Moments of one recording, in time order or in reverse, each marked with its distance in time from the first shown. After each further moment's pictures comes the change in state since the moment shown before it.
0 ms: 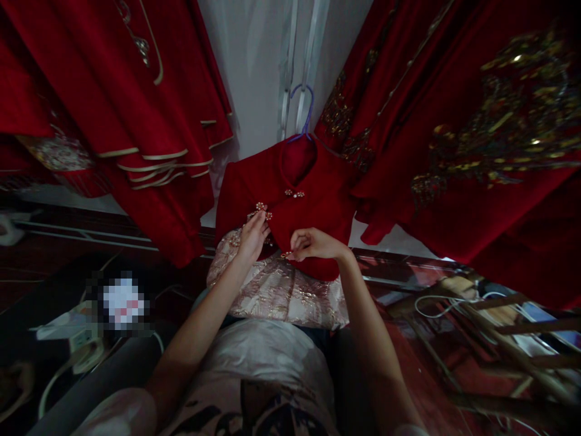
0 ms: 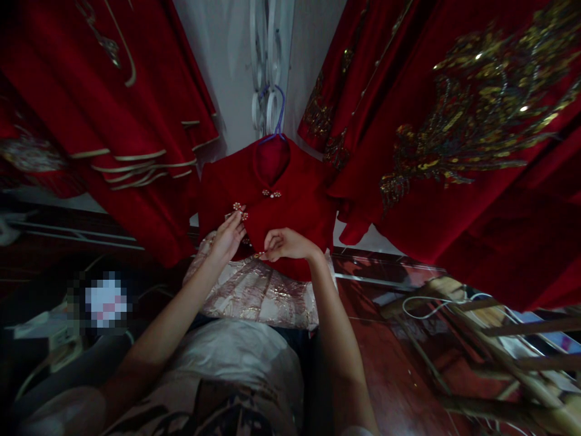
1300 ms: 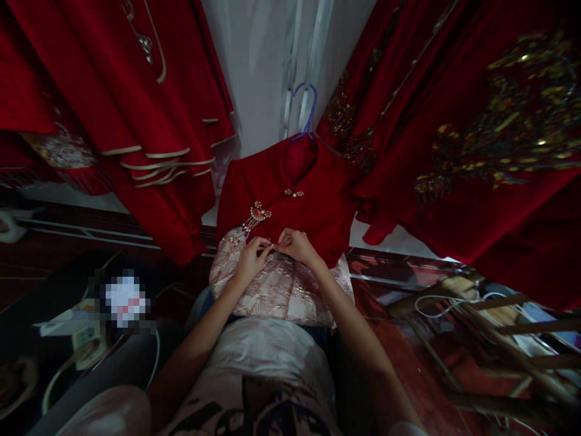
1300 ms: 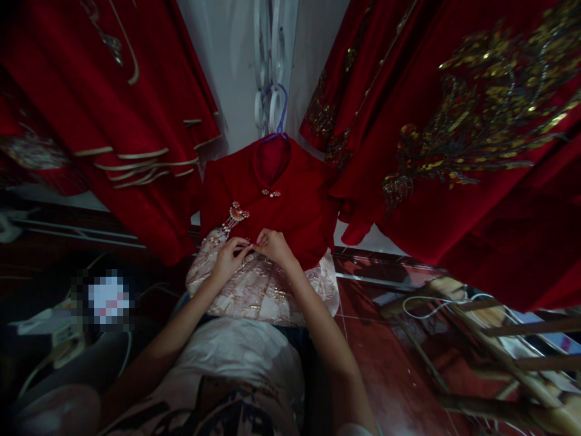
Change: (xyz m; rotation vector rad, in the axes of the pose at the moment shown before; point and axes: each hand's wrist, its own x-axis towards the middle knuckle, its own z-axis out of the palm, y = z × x) left_hand -0.026 -0.042 -0.078 1.105 -0.205 0.521; right_hand 0.056 0.053 0.036 -0.419 0.552 -0.159
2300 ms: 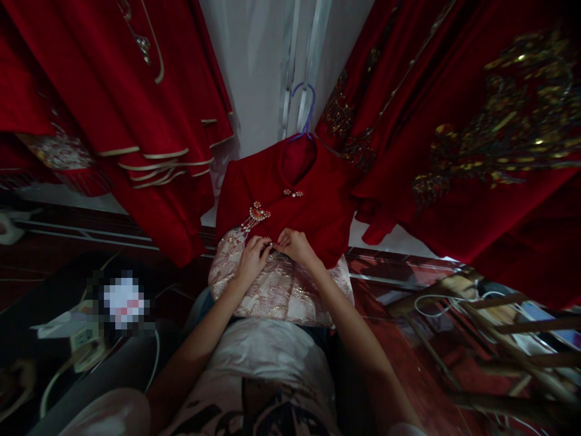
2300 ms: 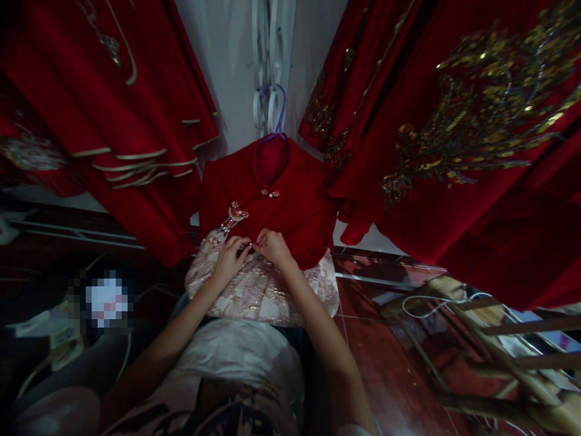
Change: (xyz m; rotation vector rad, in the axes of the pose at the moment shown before) left_hand 0.001 0.000 0.001 0.218 -0.014 0.105; right_hand 0.001 0.004 0.005 -0.067 0.042 0.018
